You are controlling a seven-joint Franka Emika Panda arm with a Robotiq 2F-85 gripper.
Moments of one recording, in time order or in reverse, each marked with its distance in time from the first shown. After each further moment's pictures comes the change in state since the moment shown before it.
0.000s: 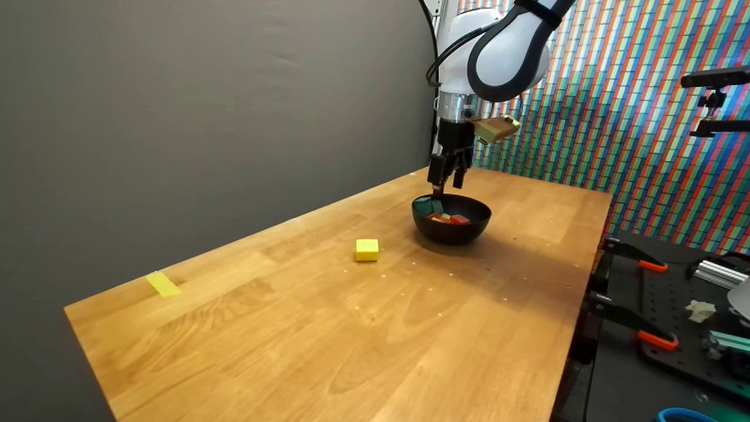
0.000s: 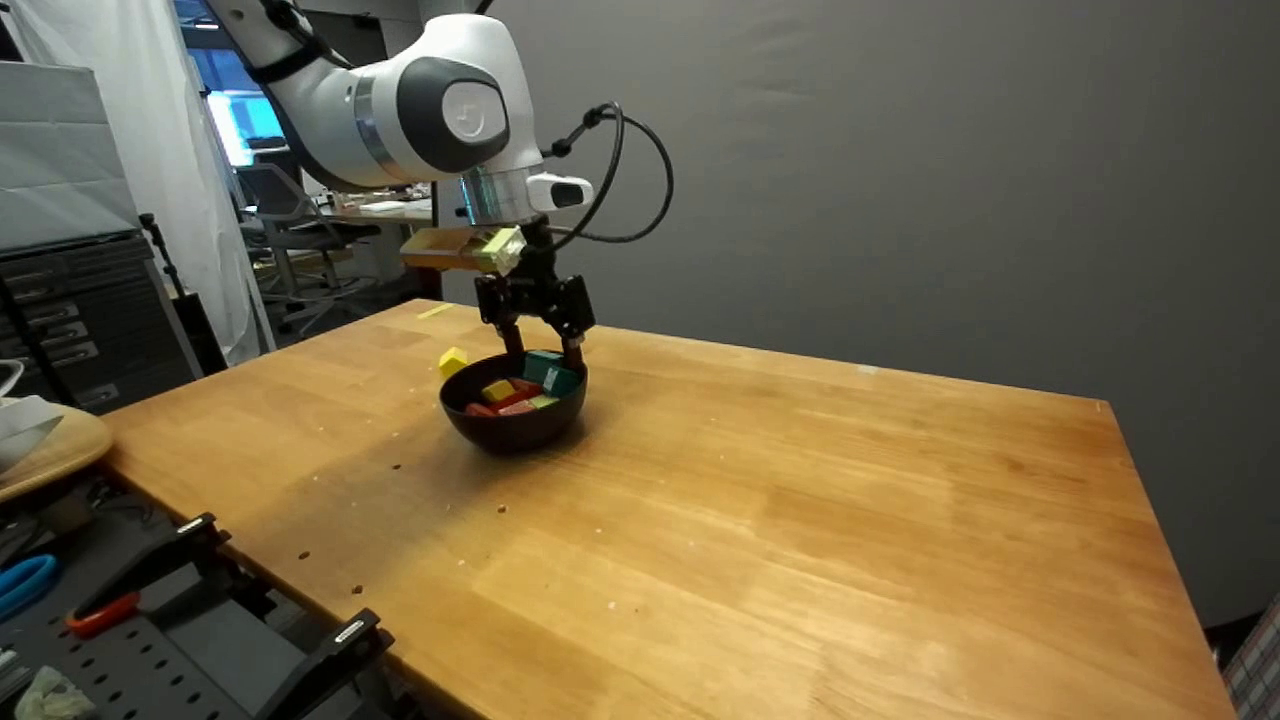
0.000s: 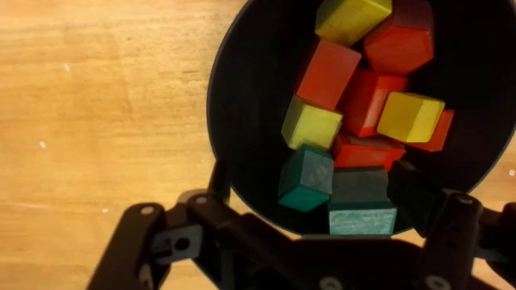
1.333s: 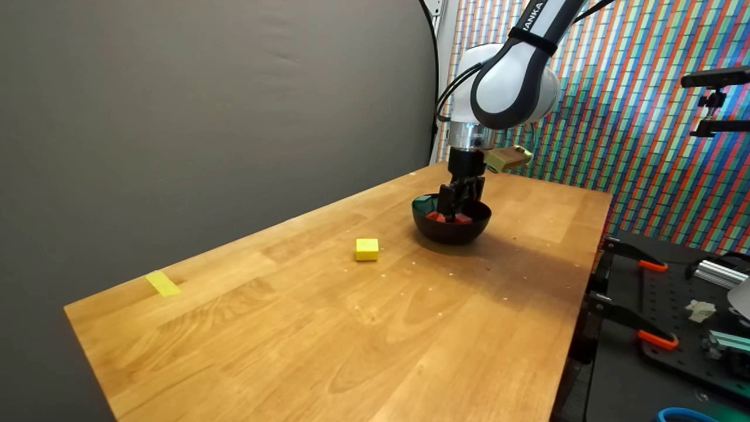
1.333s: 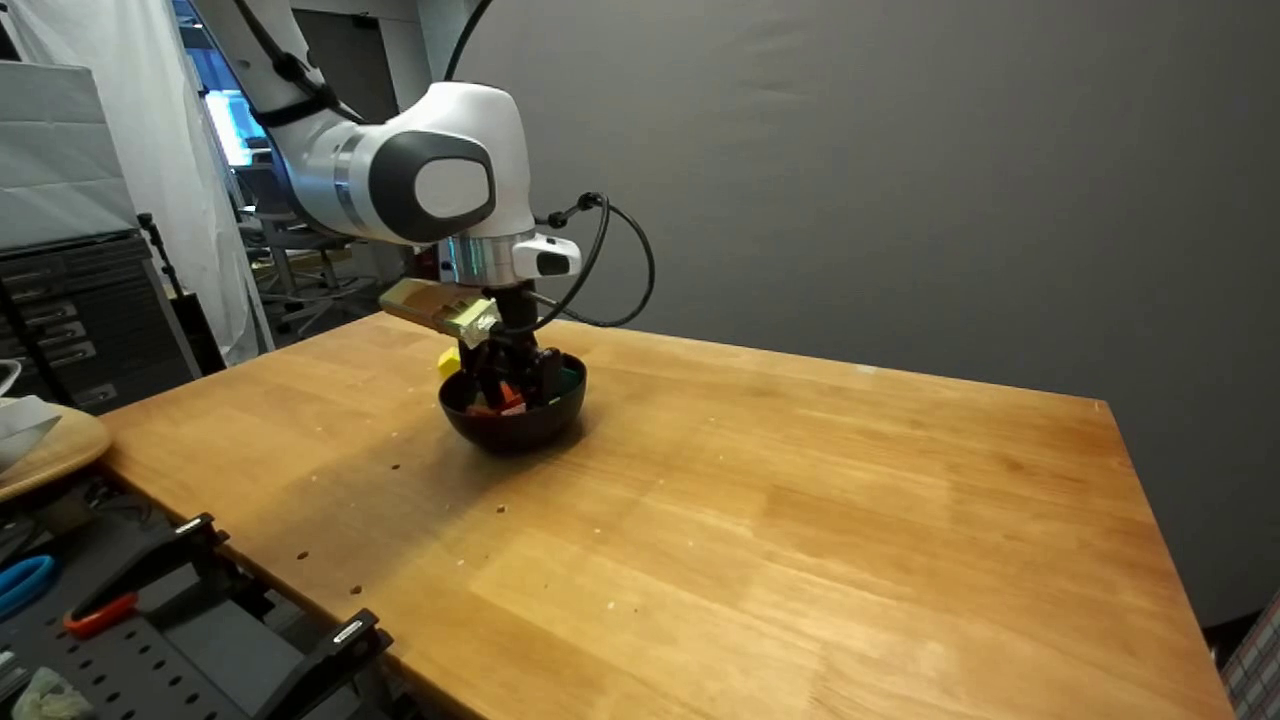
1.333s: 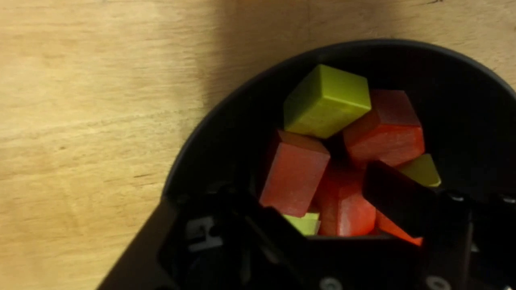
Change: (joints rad) arm -0.049 0.077 0.063 -0.070 0.163 0.090 -0.065
